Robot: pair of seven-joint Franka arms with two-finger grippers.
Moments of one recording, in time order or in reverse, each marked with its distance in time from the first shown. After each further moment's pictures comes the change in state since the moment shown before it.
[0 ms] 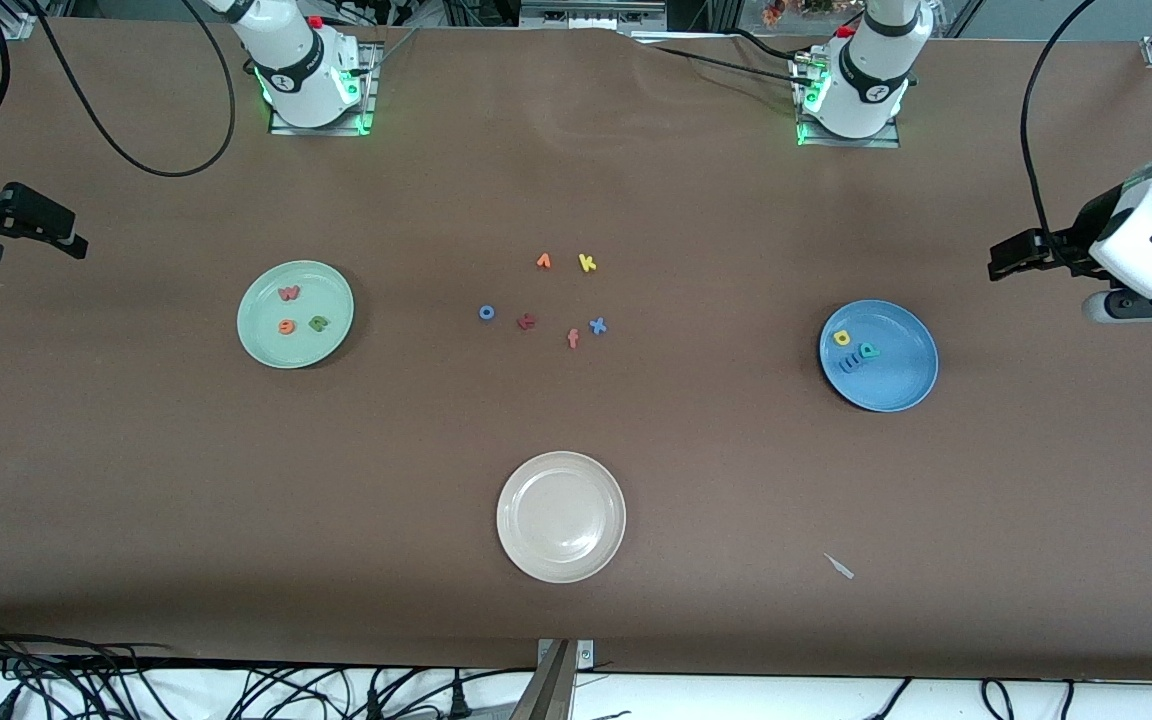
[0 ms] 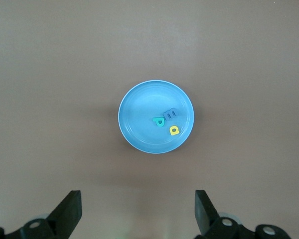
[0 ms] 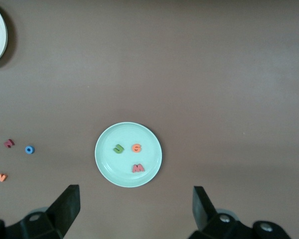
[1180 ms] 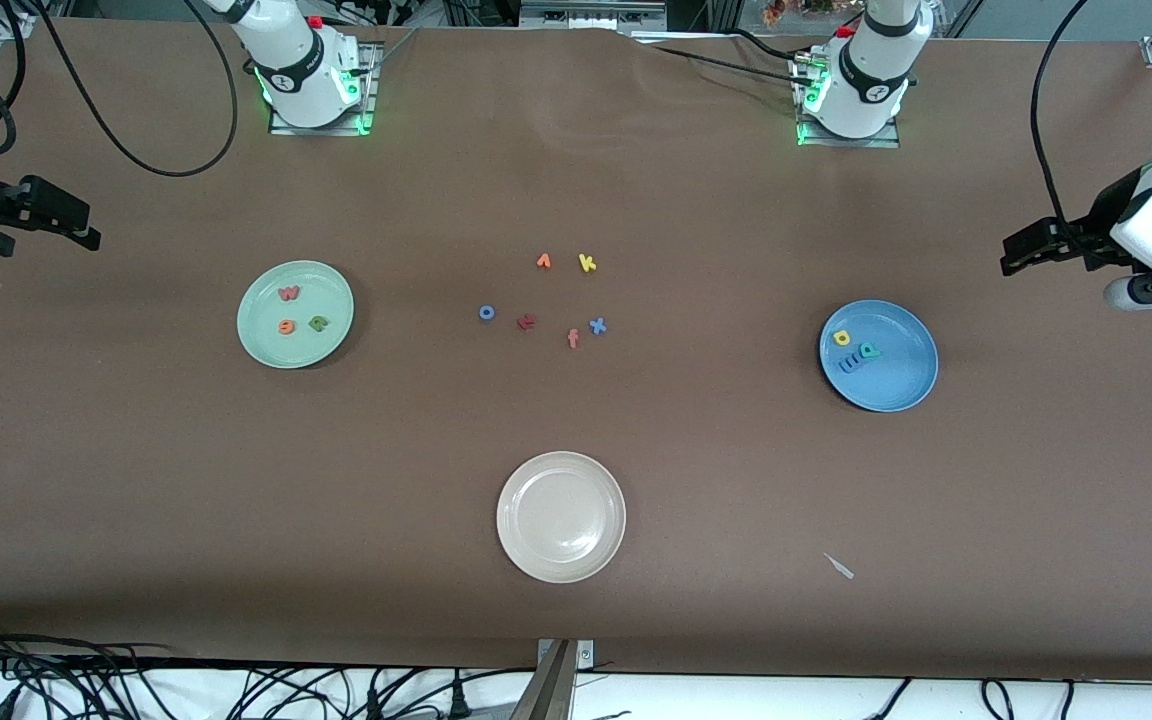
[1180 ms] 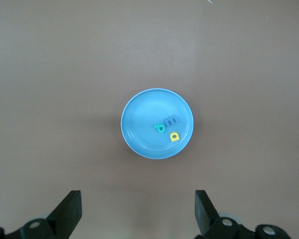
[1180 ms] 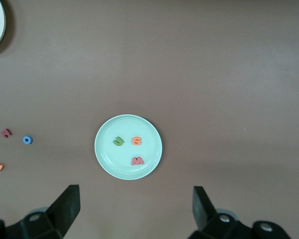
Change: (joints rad) left arm 0.004 -0.030 0.002 0.005 0.000 0.019 0.000; right arm 0.009 -0.004 0.019 -0.001 -0.025 -0.022 0.000
